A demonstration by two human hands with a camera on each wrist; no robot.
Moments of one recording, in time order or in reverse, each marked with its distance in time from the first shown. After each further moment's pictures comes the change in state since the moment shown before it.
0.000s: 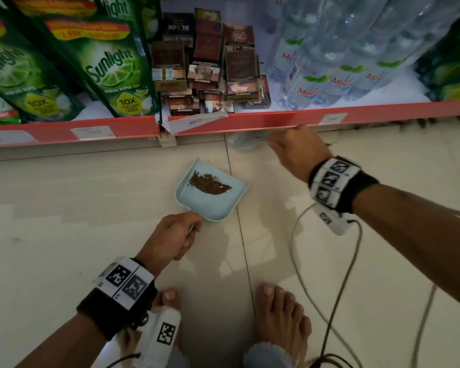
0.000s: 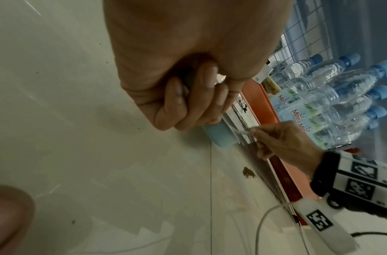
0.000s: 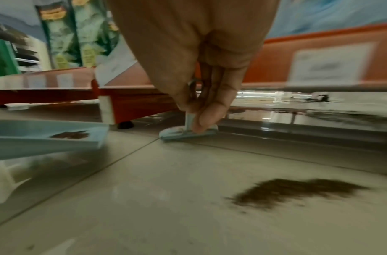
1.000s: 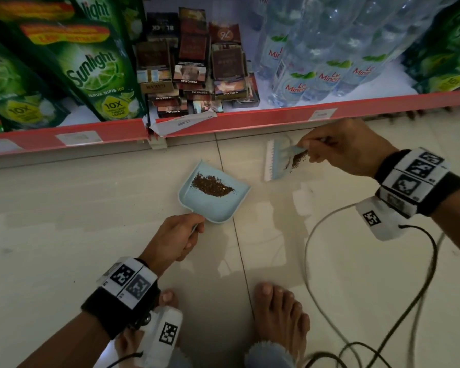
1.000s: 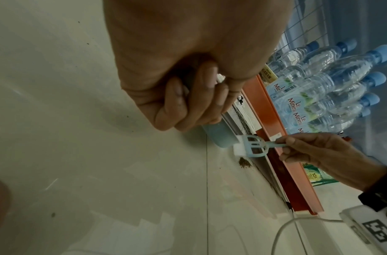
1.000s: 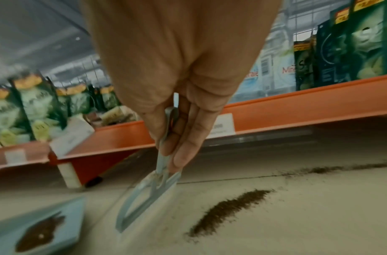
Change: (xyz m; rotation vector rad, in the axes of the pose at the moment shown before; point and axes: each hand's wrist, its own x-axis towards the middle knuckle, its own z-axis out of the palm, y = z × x) left_hand 0.010 0.001 0.011 0.052 -0.046 -0.017; right_hand -0.054 0.061 -0.043 0.416 -0.011 0.107
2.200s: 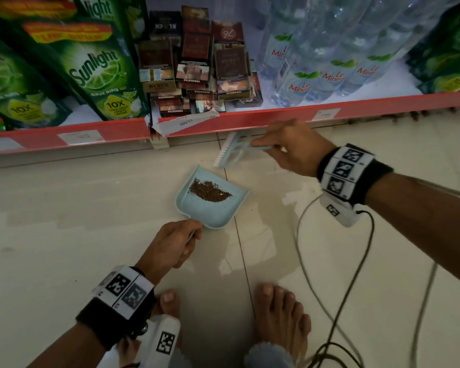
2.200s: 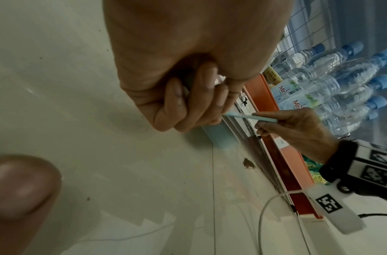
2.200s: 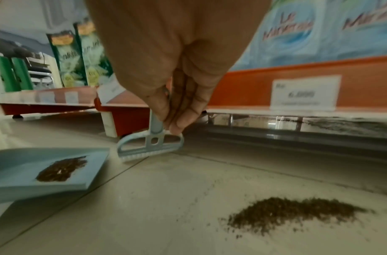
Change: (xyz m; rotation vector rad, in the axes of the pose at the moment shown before) left_hand -0.008 -0.007 -0.004 -0.007 0.005 -0.017; right_hand 0.043 -0.045 0.044 -0.196 -0.038 -0.412
